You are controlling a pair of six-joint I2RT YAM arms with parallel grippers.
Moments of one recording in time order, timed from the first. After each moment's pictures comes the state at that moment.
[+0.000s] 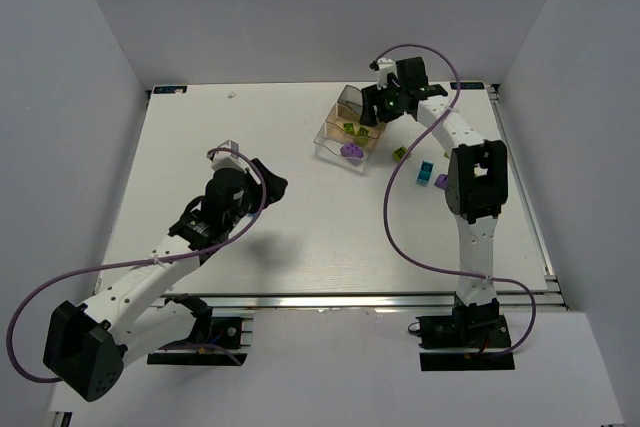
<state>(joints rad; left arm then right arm) -0.56 0.99 0.66 -0.10 -0.19 -0.81 0.27 2.23 1.97 -0.49 -0.41 -0.12</state>
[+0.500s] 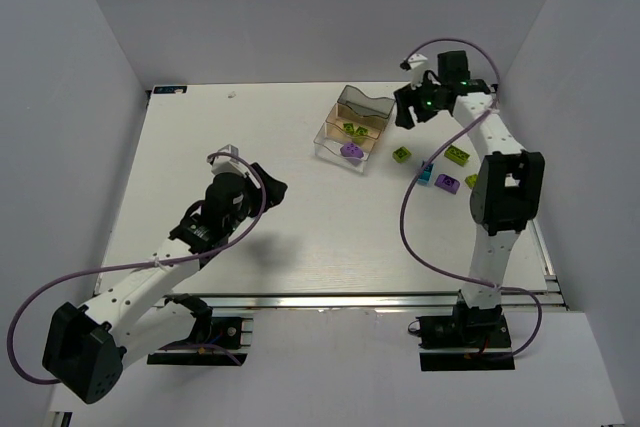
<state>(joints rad) -0.56 0.97 0.62 -0.07 -0.19 -0.81 0.15 2.07 1.87 -0.63 -0.44 -0.40</state>
